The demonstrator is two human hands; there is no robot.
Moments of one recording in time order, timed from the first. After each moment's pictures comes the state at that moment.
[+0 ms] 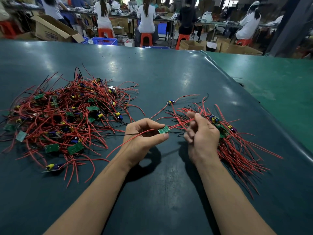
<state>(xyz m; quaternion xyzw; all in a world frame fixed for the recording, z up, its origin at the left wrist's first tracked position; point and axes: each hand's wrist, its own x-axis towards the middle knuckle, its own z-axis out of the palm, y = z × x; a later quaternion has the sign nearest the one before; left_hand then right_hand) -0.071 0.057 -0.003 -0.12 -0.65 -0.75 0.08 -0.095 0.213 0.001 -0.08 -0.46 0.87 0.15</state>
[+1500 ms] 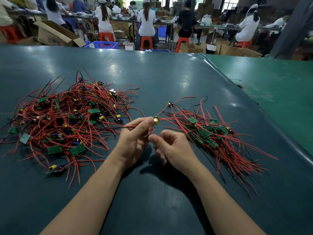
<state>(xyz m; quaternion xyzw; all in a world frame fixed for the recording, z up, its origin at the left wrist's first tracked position) -0.082 0.048 -0.004 -0.07 -0.47 -0.88 -0.01 -0.070 0.186 -0.013 0.14 -0.73 0.67 -0.02</state>
